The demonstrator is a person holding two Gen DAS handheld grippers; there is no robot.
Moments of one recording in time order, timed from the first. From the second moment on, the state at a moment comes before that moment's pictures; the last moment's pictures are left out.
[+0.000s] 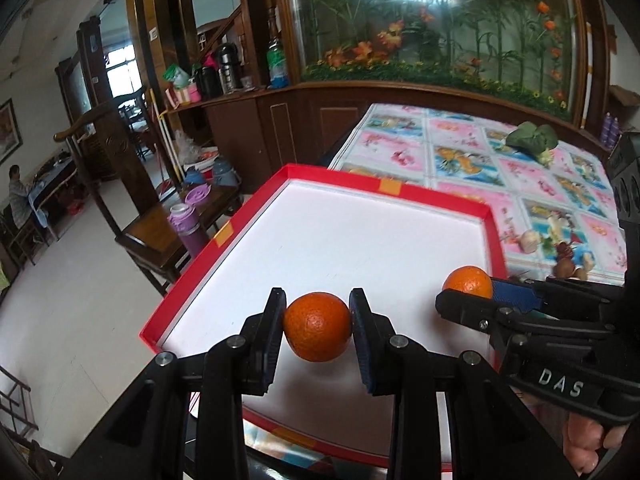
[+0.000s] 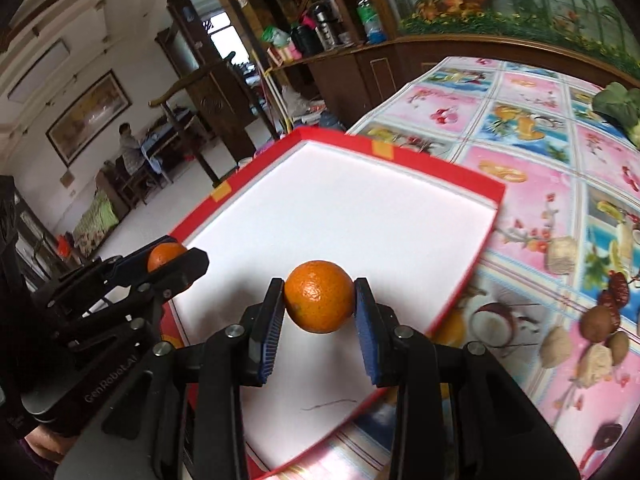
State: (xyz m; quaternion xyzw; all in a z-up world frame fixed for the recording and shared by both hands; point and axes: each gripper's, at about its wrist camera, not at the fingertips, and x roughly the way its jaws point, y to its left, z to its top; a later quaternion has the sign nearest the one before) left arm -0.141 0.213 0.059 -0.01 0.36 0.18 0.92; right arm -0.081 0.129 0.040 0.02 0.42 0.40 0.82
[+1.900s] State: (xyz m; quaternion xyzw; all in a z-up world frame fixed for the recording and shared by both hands) left arm -0.148 0.041 0.061 0.11 0.40 -0.05 0.91; right arm -0.078 -0.172 0.032 0.07 0.42 0.17 0.89
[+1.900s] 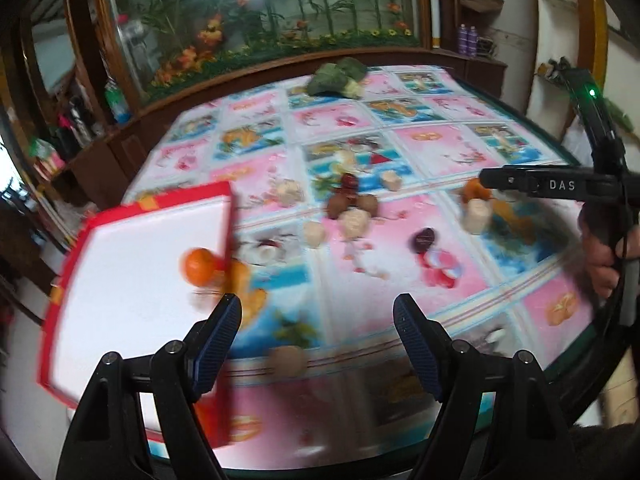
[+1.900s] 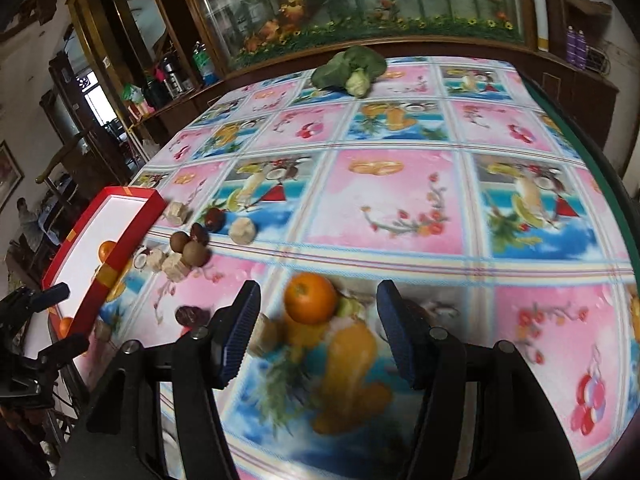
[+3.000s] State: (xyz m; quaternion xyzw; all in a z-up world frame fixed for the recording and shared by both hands) left arm -0.079 -0.033 0.021 0.12 0.44 -0.18 0.87; right arm -0.067 -0.200 0.041 0.17 0.40 0.16 0.89
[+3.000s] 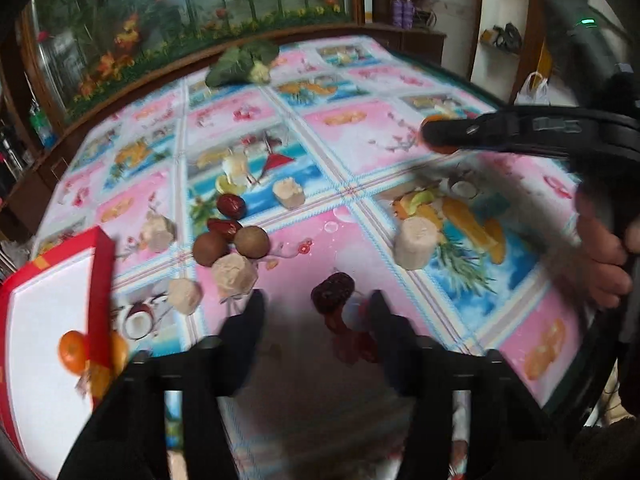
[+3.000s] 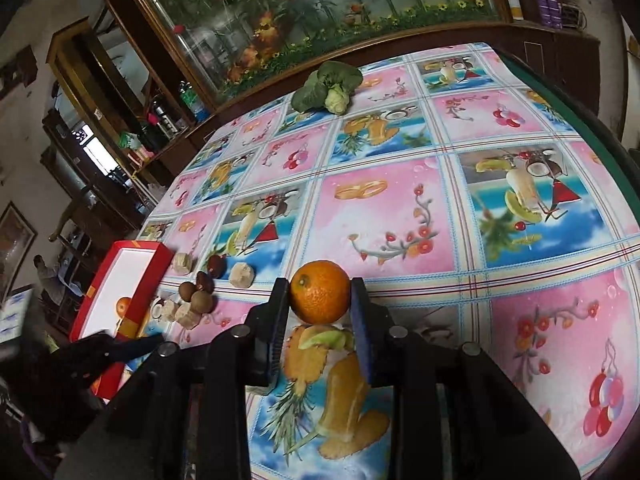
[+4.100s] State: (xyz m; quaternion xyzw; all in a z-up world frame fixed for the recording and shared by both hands) left arm -0.141 0.058 0.085 0.01 0.34 -0.10 0.93; right arm -0.082 -0.191 0.057 0.12 0.33 0.15 0.93
